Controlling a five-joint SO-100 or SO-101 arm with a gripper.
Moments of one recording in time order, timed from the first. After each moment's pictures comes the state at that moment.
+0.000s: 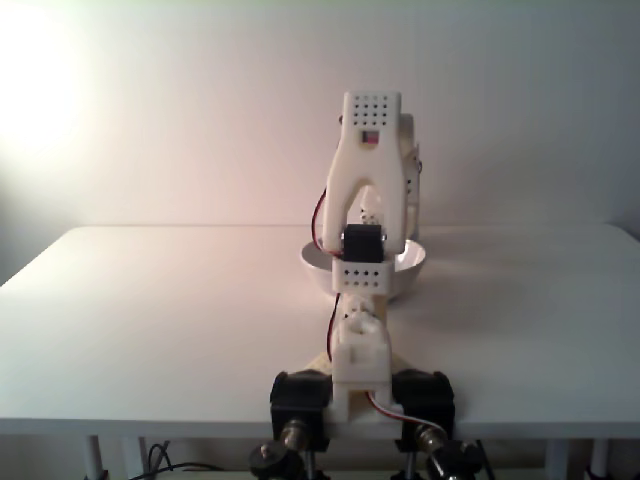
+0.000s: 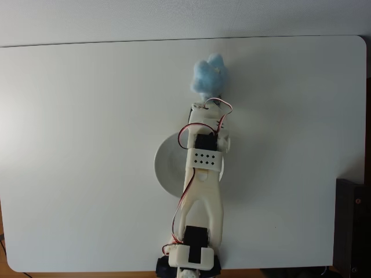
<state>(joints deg) 7.2 59.3 81.4 39.4 88.1</state>
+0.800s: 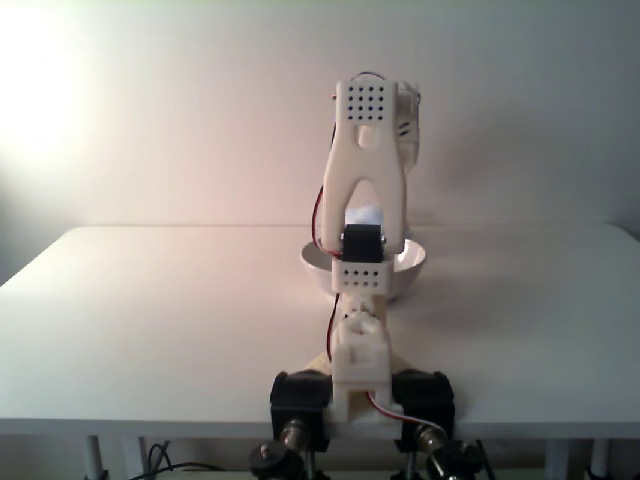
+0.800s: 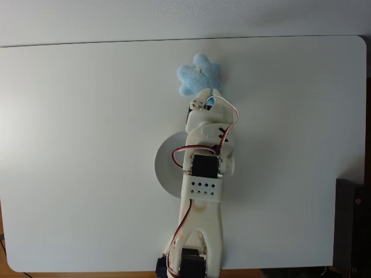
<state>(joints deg) 6.5 77.6 81.7 39.5 88.1</state>
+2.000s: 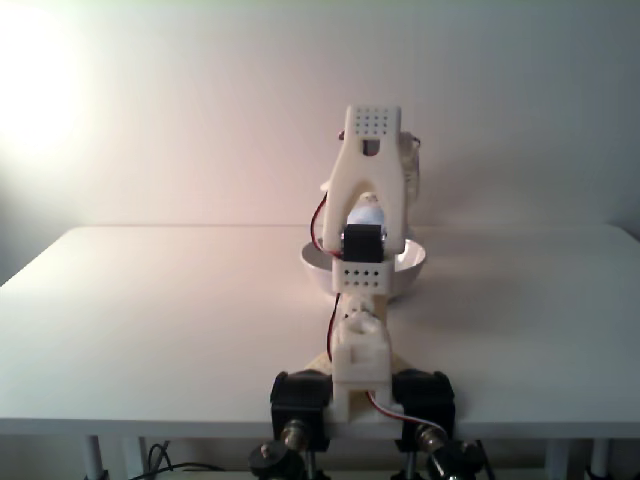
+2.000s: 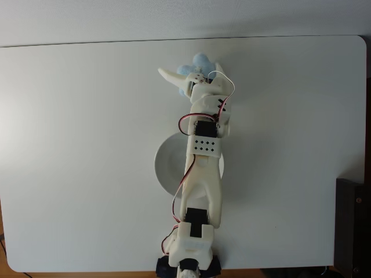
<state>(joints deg) 6.9 43.9 61.6 19.4 88.3</state>
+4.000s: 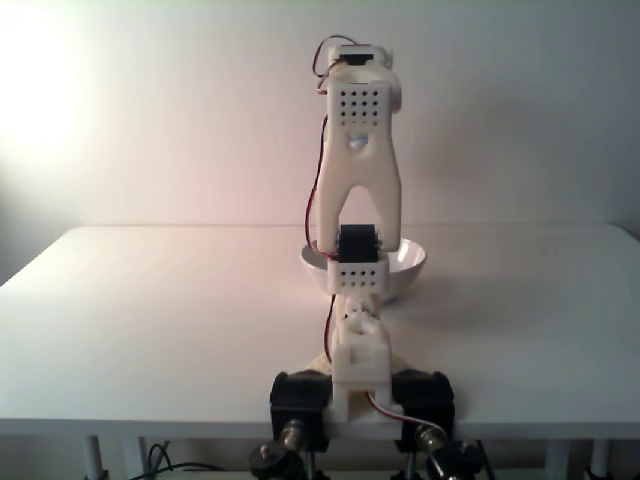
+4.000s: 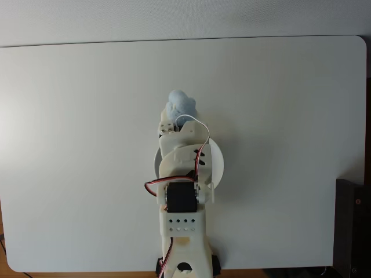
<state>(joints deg) -1.1 95.6 86.8 56.7 95.4</state>
